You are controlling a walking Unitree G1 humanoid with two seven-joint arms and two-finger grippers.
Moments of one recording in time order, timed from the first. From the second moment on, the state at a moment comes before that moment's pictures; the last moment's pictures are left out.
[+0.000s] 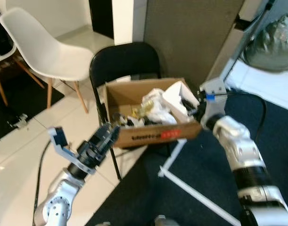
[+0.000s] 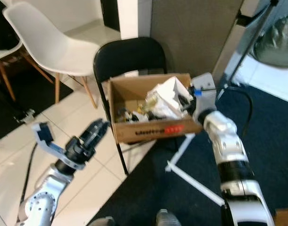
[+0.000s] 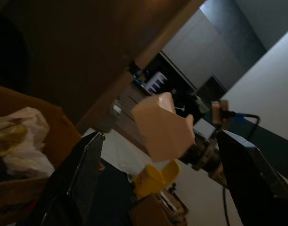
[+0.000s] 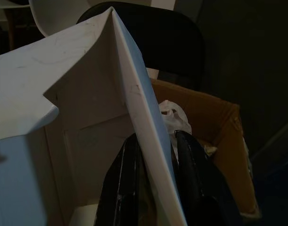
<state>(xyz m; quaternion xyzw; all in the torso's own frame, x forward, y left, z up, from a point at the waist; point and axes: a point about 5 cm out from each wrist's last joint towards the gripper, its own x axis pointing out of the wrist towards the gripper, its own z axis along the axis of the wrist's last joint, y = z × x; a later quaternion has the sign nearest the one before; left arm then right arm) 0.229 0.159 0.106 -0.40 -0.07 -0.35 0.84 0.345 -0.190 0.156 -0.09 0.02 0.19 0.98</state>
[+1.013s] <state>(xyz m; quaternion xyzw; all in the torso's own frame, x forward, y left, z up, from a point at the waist) 0.233 0.163 0.102 -0.42 -0.07 -0.33 0.84 0.346 -0.193 0.156 -0.09 0.02 0.18 0.98</state>
